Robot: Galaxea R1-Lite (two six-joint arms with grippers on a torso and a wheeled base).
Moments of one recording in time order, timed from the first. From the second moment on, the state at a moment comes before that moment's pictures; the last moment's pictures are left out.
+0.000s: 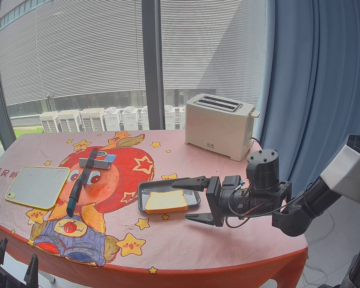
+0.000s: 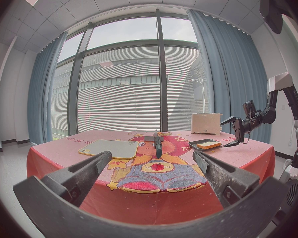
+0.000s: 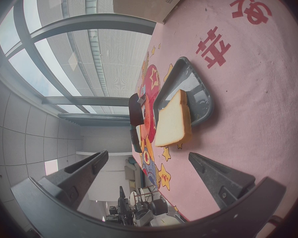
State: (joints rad) left arm -0.01 0.02 -0.02 0.00 0.00 0.00; right arm 0.65 2.11 -0.81 -0.93 0.54 1.38
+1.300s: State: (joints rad) left arm -0.01 0.02 -0.02 0.00 0.00 0.00; right arm 0.63 2.19 -0.89 -0.93 0.54 1.38
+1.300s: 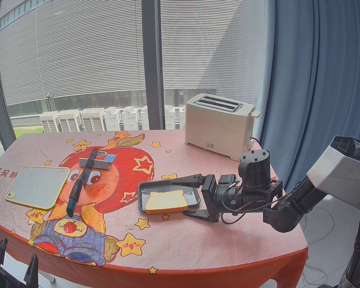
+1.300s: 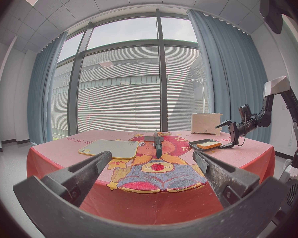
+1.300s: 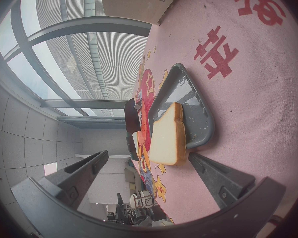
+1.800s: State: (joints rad) left arm -0.01 0.02 -0.02 0.00 0.00 0.00; right arm 0.63 2.20 -0.88 -0.92 0.53 1.38
